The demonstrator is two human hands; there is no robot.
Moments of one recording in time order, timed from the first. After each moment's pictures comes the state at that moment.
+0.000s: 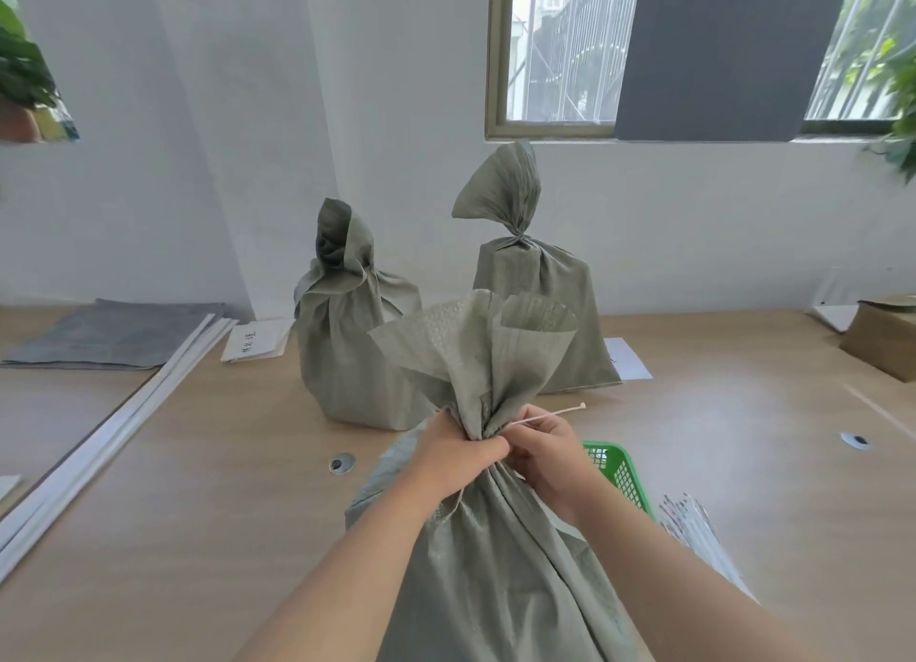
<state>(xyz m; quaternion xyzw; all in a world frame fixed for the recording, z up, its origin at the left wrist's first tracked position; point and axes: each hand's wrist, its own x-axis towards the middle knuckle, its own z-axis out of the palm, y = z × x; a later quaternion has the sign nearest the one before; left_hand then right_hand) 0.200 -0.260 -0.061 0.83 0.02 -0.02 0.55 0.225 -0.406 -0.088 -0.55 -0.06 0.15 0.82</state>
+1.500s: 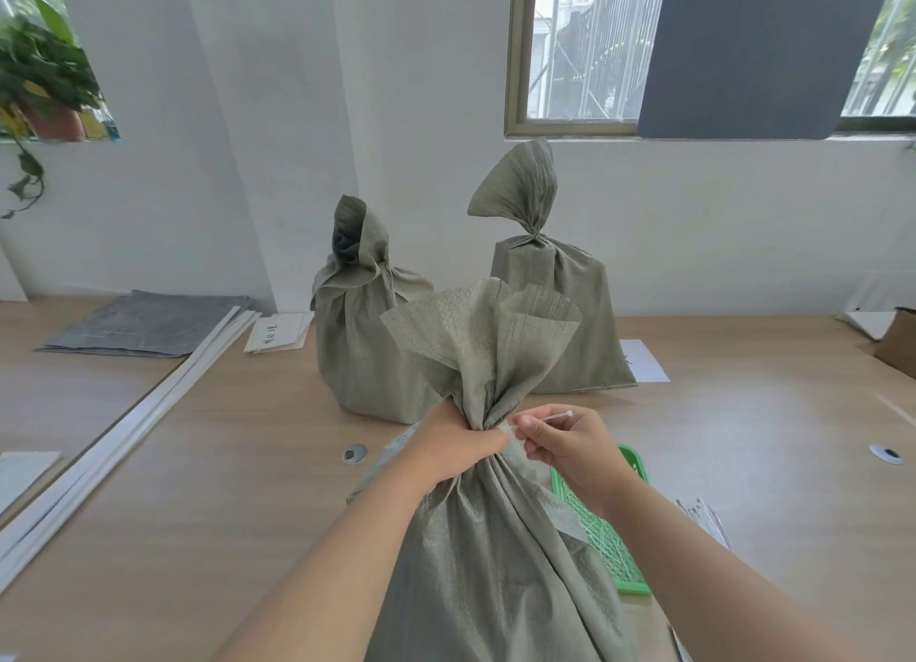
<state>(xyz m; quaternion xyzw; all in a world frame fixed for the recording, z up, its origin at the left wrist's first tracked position) 0.197 -0.257 -0.050 0.86 0.01 -0.02 0.51 0.226 -0.436 -0.083 -0.63 -0.08 0.11 0.77</state>
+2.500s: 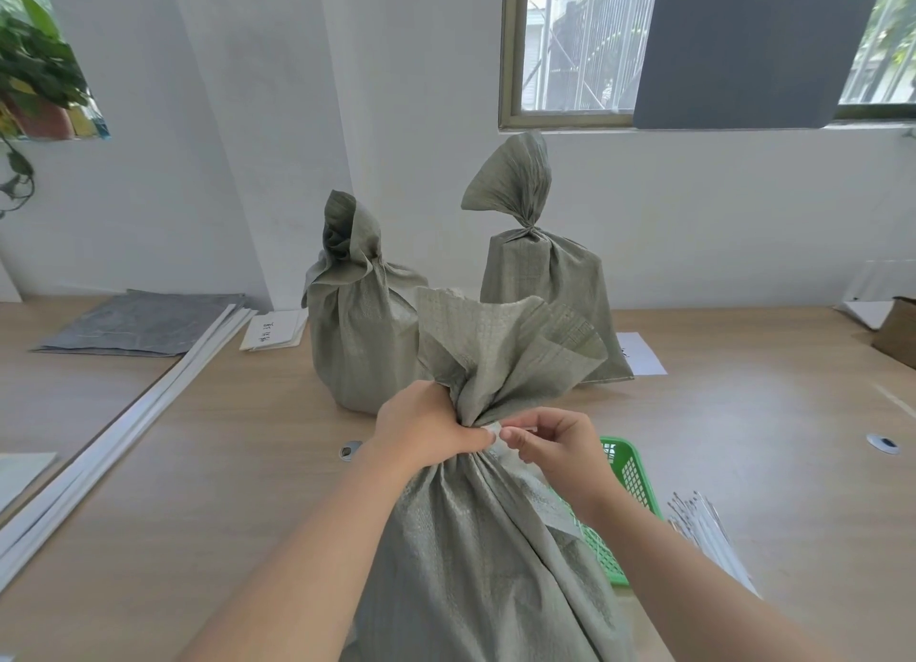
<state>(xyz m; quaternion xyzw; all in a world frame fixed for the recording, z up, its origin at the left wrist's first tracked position) 0.204 -0.243 -0.033 0.98 0.01 0.03 0.20 0.212 -0.432 -0.085 -0.73 -0.12 0.02 0.67</state>
